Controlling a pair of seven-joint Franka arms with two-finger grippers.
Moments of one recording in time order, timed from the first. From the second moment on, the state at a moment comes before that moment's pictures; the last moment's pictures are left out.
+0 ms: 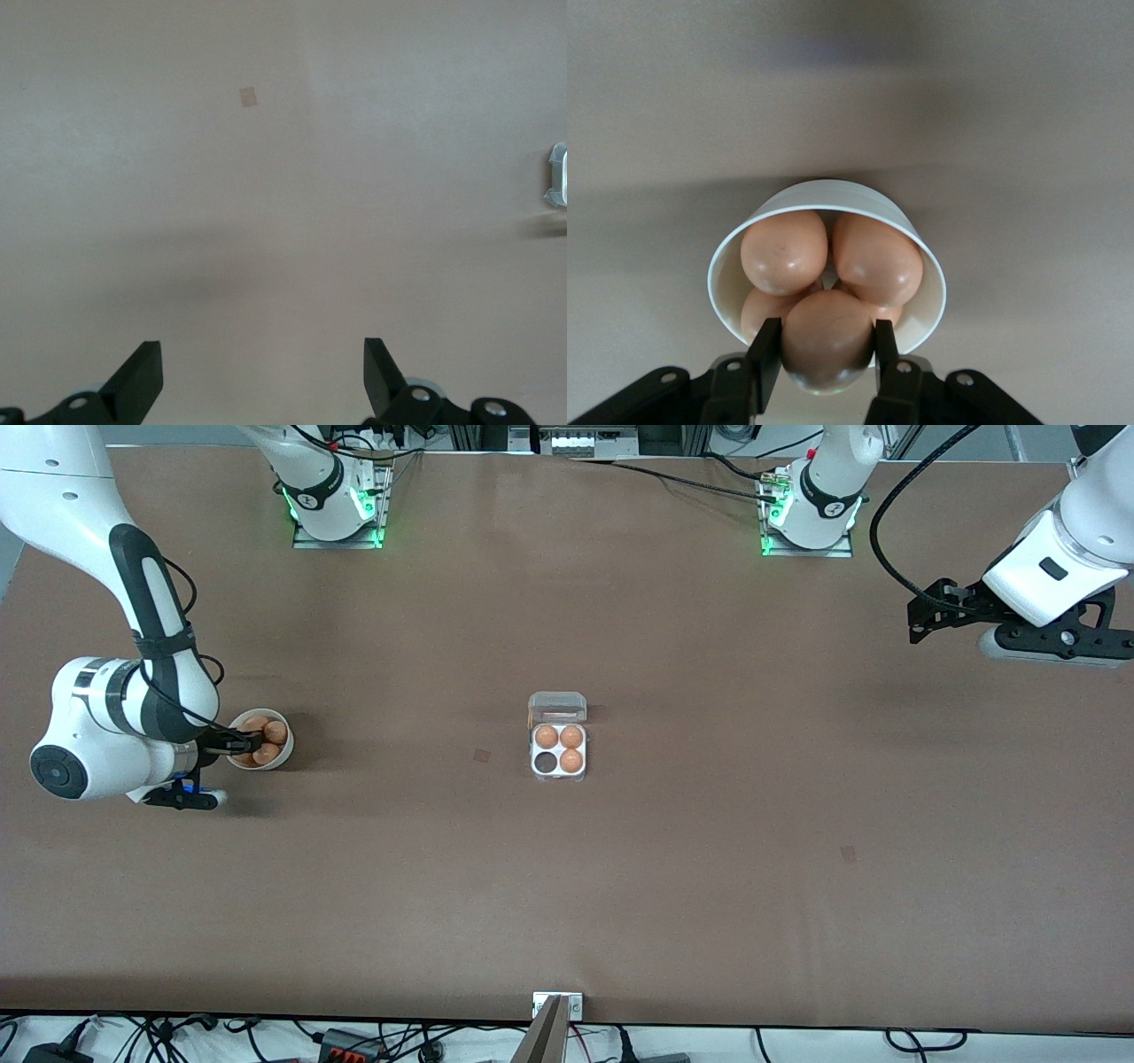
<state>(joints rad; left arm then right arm) -0.07 -0.01 -0.06 -1.62 0.03 1.55 -0.03 -0.10 0.59 0.00 -1.69 -0.01 1.83 -0.02</state>
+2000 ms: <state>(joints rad) -0.07 -0.01 -0.06 -1.62 0.03 1.55 -0.03 0.60 0.80 0.12 -1.37 -0.03 2.25 0.59</state>
